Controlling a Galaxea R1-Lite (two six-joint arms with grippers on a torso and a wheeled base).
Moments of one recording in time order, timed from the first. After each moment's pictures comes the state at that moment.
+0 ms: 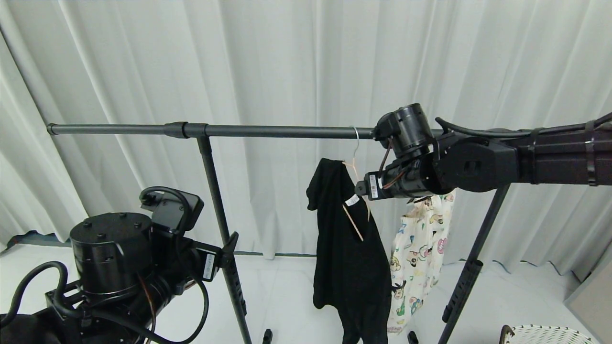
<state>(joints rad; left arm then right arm) -0.48 1.58 -0.35 -0.92 0.43 0.21 0.69 2.04 -1.68 0.28 -0.33 0.31</state>
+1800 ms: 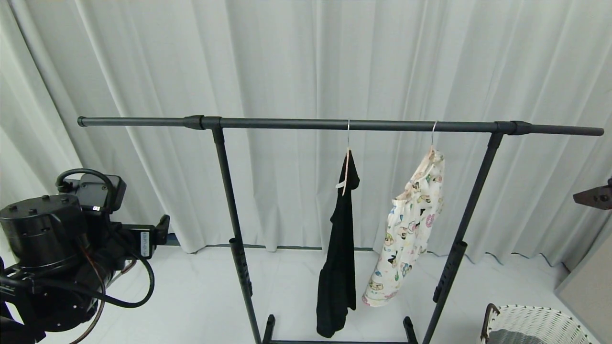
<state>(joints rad) -0.13 1.52 -0.34 -0.92 0.44 0.22 0.21 1.27 -1.25 0.59 -0.39 -0.02</state>
